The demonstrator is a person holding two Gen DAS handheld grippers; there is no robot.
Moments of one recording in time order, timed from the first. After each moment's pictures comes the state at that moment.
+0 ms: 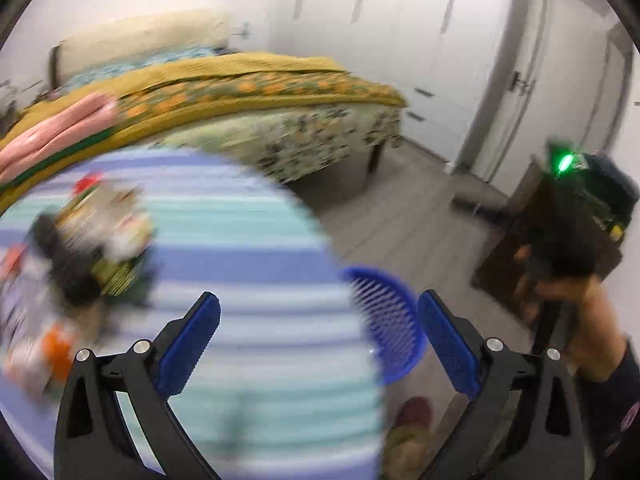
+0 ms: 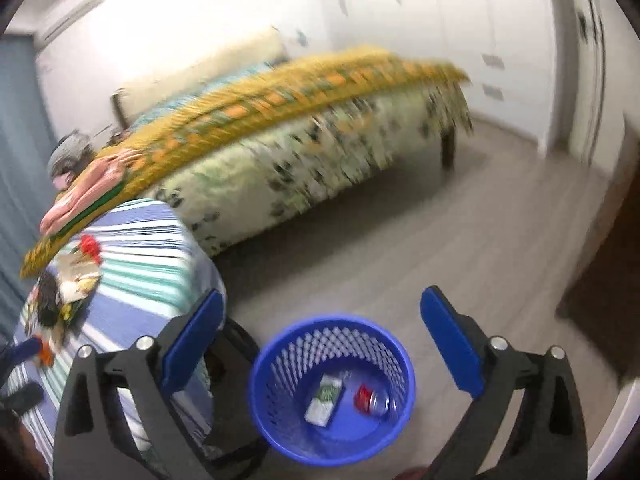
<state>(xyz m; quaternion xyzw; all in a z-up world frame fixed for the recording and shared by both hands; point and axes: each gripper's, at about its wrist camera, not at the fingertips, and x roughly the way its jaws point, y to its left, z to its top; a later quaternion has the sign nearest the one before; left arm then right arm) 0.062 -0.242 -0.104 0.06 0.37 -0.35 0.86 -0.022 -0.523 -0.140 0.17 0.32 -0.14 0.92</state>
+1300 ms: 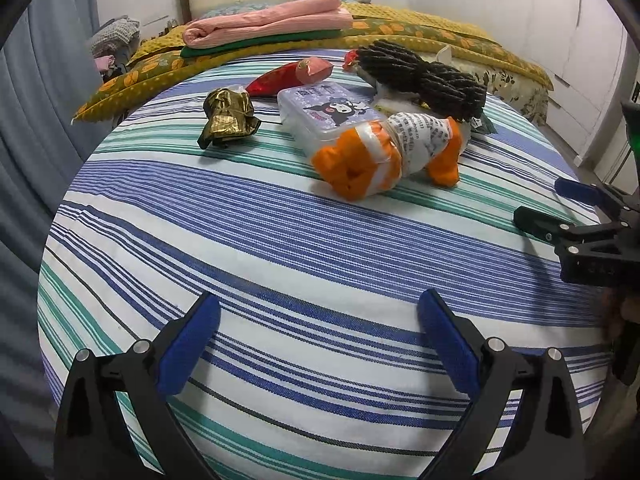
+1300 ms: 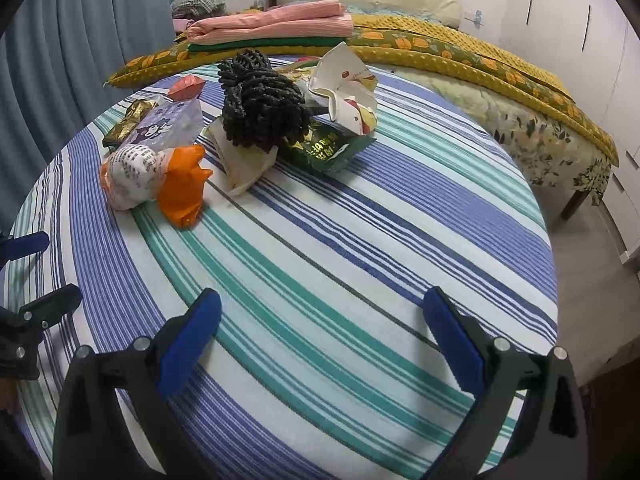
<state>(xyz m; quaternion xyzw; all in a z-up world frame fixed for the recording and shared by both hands) 0.077 -0.001 -0.160 0.08 0.45 -0.13 0.88 0.055 -0.216 -0.186 -0.01 0.44 0.05 0.90</state>
